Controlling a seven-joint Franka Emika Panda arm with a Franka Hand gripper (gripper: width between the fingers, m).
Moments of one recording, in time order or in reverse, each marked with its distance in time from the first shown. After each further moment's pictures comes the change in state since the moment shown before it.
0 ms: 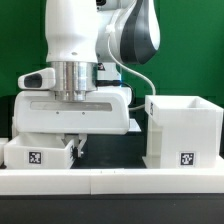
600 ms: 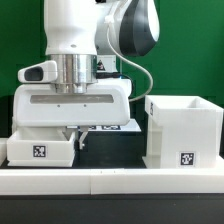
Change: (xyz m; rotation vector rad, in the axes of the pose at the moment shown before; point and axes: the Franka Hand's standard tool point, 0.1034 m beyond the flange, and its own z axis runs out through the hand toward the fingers) arm -0.010 -0.005 -0.014 0.020 -0.022 -0.134
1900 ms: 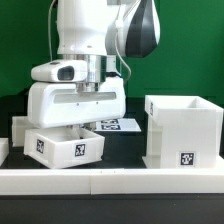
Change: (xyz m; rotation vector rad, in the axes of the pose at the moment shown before) arm -0.017 -0.006 -0.001 -0.036 -0.029 -0.806
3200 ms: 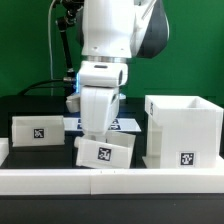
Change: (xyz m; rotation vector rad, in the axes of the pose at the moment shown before) arm 0.036 -0.026 -0.001 0.019 -0.034 -0.601
